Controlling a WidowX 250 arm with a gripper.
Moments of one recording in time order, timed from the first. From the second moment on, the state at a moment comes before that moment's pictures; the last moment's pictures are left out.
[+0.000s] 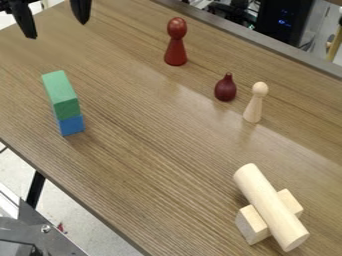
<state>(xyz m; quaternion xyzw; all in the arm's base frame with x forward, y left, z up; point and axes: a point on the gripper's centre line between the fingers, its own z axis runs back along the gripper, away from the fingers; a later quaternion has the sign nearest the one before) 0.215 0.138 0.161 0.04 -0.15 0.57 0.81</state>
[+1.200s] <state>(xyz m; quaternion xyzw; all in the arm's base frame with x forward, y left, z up) 0.220 0.154 0.107 0.07 -0.10 0.57 0.82</state>
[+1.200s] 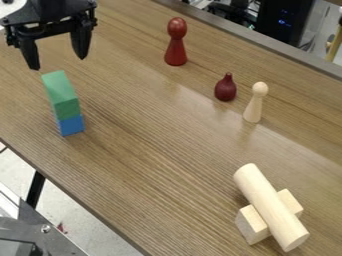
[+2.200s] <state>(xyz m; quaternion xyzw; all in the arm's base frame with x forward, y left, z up) 0.200 0.150 0.088 0.09 -0.07 0.55 0.82</state>
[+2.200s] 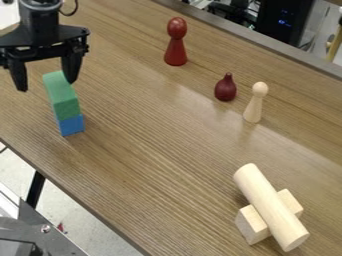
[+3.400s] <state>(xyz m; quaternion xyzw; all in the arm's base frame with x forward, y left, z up) 0.208 0.151 0.077 0.08 -0.06 0.57 0.81</state>
